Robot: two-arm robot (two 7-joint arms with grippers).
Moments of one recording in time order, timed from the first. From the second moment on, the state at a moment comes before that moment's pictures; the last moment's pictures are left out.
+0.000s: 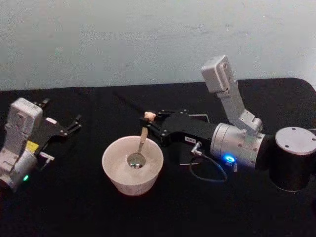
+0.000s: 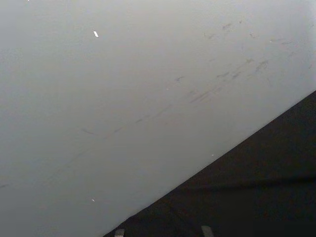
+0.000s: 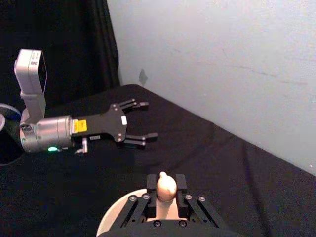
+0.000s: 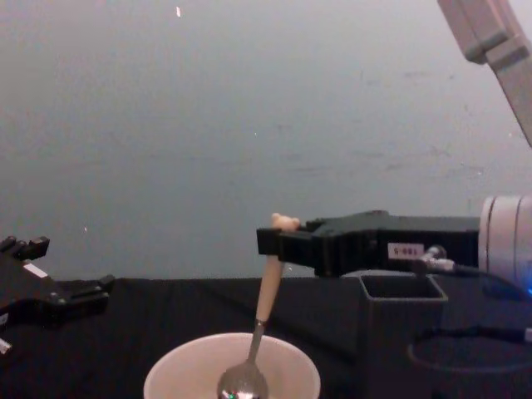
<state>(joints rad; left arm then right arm) -0.20 0.60 0.45 -1.41 -0.25 -0.12 0.03 0.34 0.44 -0.55 -1.64 0.51 0.31 0.44</state>
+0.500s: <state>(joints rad) -0.20 0.60 0.45 -1.41 -0.25 -0.12 0.03 0.36 0.44 -0.51 -1.68 0.57 0.33 0.39</state>
